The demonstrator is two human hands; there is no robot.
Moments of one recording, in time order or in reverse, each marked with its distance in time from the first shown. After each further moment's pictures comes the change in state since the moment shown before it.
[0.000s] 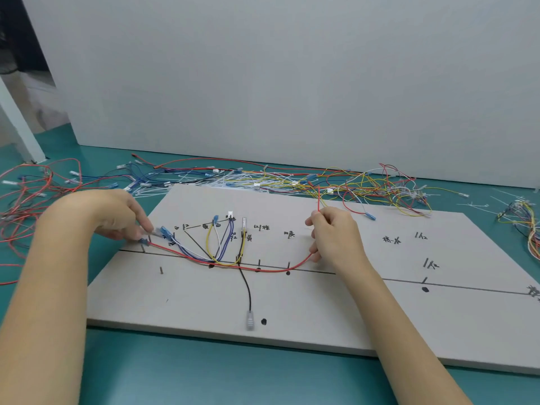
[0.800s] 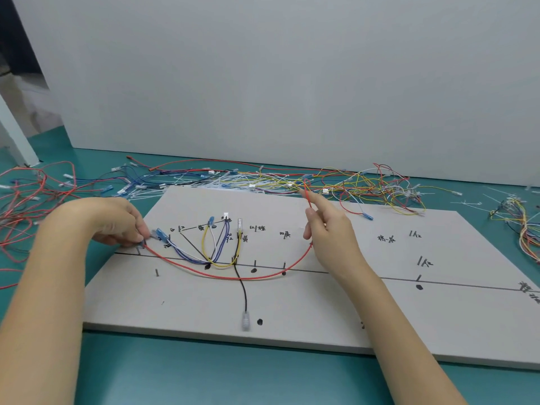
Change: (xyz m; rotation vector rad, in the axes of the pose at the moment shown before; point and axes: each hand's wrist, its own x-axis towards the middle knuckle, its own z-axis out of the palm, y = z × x) left_hand 0.009 0.001 0.009 -0.072 -0.038 -0.075; right_hand -0.006 0.005 -0.003 0.068 -0.026 -0.272
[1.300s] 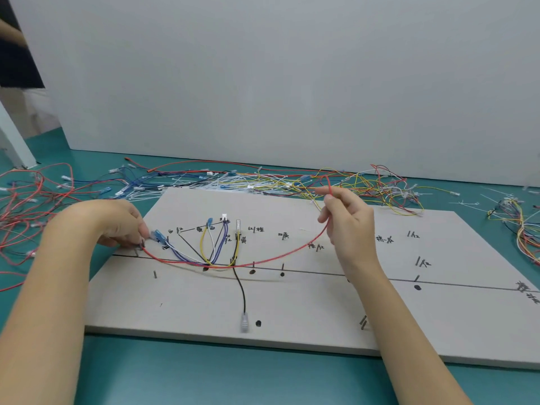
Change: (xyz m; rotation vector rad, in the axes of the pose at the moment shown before) left_hand 0.002 0.004 0.005 0.034 0.052 -0.006; right_hand 0.005 -0.009 -0.016 0.399 0.224 0.057
